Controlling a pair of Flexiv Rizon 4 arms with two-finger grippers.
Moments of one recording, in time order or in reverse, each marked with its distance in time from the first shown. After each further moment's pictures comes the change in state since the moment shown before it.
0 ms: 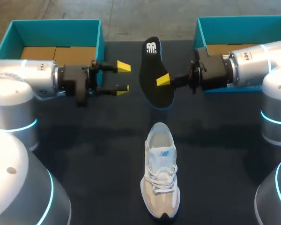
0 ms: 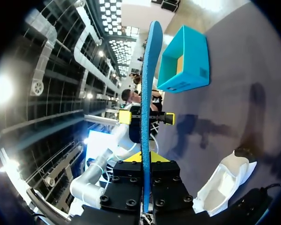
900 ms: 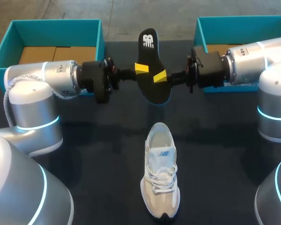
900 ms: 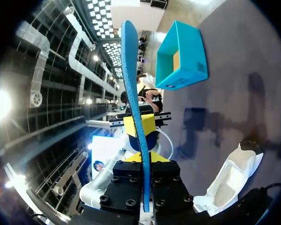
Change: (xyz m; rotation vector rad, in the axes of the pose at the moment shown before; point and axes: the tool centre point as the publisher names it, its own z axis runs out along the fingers) left arm -0.046 -0.005 0.056 0.043 -0.229 0.100; right arm 0.009 0.007 0.007 0.011 0.008 0.109
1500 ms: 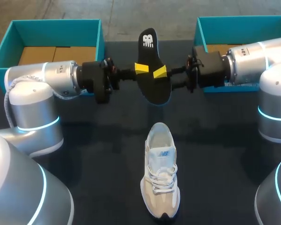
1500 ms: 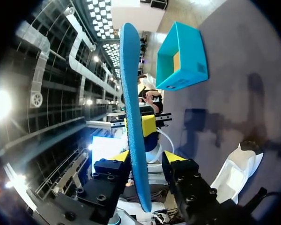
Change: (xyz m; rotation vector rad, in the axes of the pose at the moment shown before) left arm -0.001 0.000 0.000 -0.003 -0.008 0.003; right arm 0.001 0.001 -0.002 -0.009 0.004 0.001
